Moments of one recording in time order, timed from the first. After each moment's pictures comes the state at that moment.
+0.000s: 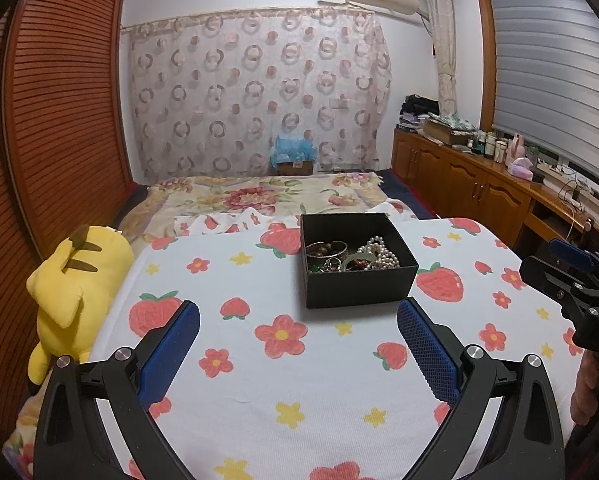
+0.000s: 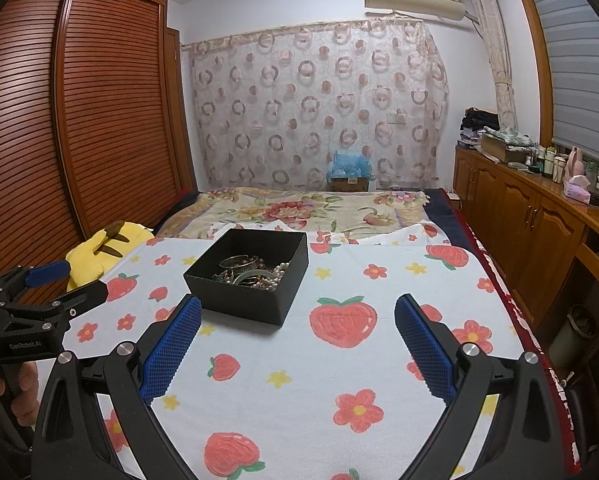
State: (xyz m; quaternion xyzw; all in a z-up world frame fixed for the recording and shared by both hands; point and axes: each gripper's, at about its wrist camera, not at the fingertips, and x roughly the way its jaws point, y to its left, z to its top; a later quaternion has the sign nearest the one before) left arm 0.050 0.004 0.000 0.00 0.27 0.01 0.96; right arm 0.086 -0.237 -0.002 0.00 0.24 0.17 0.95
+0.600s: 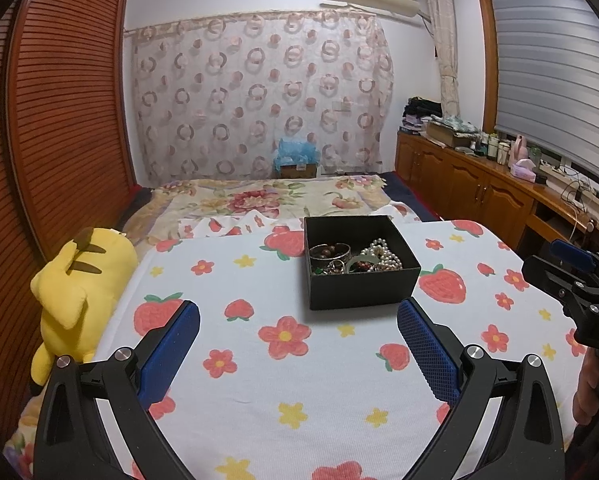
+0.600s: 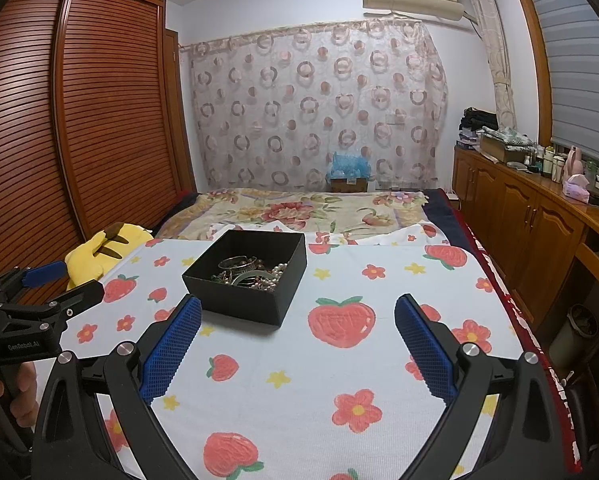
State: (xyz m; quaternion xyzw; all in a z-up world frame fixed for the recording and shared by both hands) left arm 0.048 0.003 0.004 0.00 0.26 0.02 0.96; right arm 0.086 -0.235 -0.004 0.01 0.24 0.17 0.95
